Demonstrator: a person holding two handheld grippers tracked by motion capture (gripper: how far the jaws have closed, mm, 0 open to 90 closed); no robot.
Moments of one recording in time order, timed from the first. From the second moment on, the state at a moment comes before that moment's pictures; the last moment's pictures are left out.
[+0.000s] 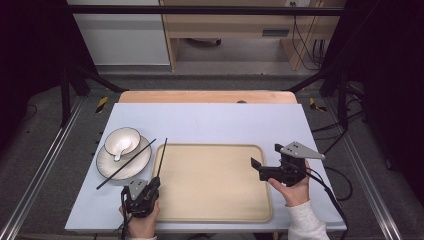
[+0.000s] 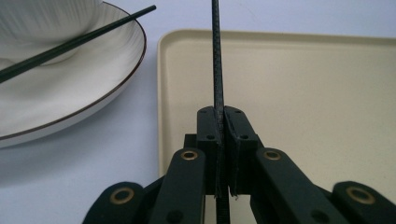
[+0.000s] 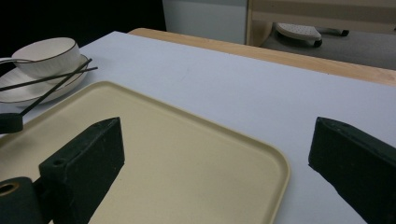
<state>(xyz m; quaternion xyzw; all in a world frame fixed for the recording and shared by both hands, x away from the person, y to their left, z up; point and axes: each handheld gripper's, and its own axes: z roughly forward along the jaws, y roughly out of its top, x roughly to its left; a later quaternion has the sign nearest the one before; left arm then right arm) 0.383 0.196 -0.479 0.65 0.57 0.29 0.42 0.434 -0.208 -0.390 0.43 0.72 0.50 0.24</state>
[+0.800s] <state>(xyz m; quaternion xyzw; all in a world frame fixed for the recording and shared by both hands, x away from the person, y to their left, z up) 0.392 0.193 -0.484 0.67 0.59 0.27 0.37 0.436 -0.206 -0.392 0.43 0.72 0.49 0.23</state>
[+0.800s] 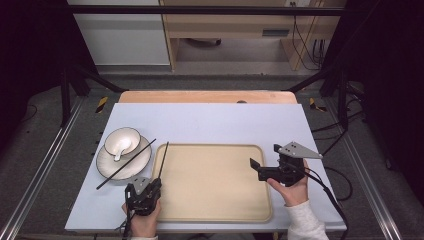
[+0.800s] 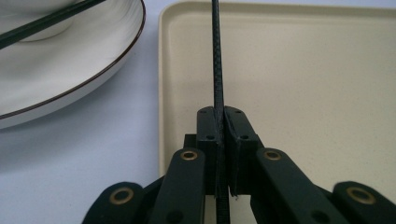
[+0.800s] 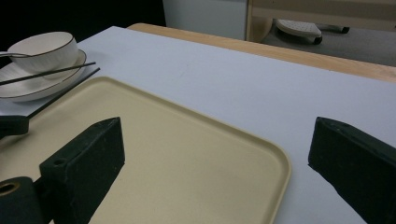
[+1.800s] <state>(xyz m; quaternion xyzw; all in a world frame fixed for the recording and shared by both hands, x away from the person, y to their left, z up) 0.394 0.197 -0.466 0.69 0.55 0.25 0.40 0.433 -0.210 -0.388 0.43 0.72 0.50 0.24</state>
